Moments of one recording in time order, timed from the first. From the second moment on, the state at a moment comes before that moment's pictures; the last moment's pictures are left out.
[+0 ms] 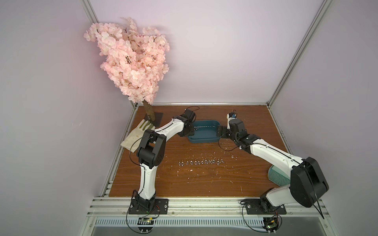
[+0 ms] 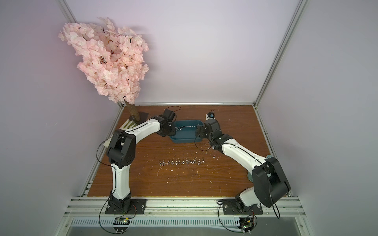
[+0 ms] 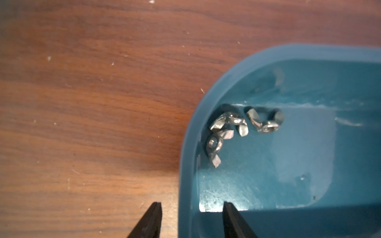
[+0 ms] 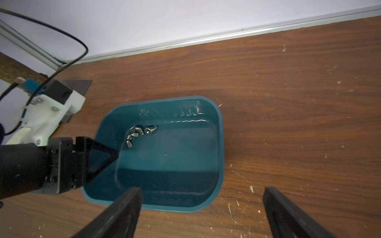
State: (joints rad) left arm -0.45 2.05 1.57 -0.68 -0.08 -0.52; right arm 0.55 1.47 0.99 -0.12 0.19 0.45
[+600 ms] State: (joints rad) left arm -0.45 1.97 1.59 -0.53 -0.02 -0.24; right arm 0.55 1.55 1.05 -0.12 0.12 0.43
